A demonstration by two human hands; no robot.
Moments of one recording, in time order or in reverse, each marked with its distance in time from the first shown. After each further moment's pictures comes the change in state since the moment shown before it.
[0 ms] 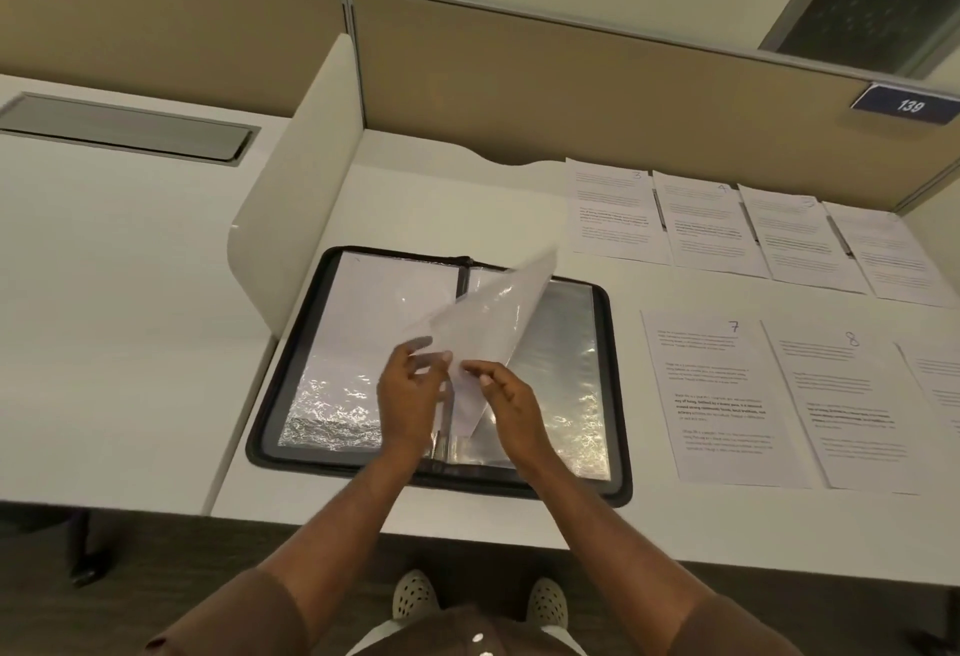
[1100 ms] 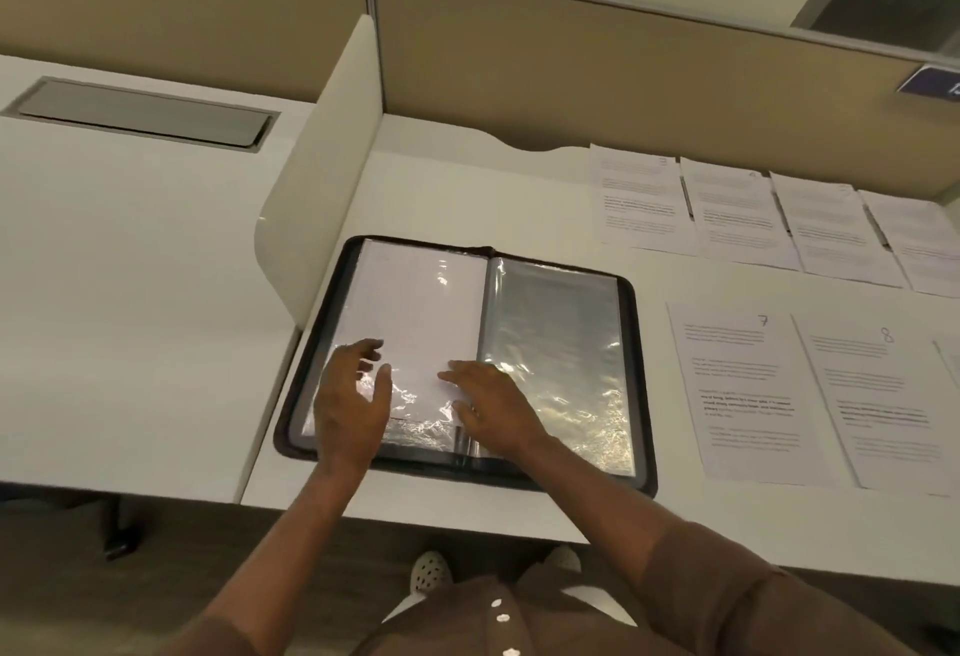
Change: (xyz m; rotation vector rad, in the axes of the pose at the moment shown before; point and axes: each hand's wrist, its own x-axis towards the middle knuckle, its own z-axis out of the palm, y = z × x) left_hand 0.005 -0.003 -0.095 0.563 0.156 0.393; right_hand 0.034 0.039 0.033 -0.818 -0.309 -0.316
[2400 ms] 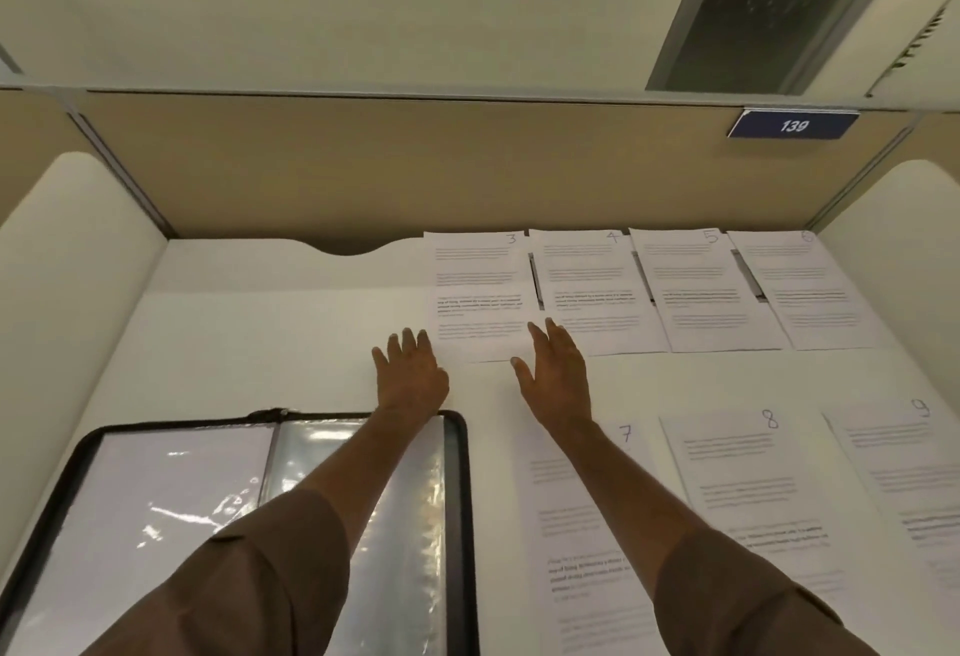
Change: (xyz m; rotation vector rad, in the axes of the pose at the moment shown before) left_hand 0.186 0.190 0.403 0.882 -0.698 0.134; right_hand 0.056 0.339 -0.261 -0.261 0.392 0.559
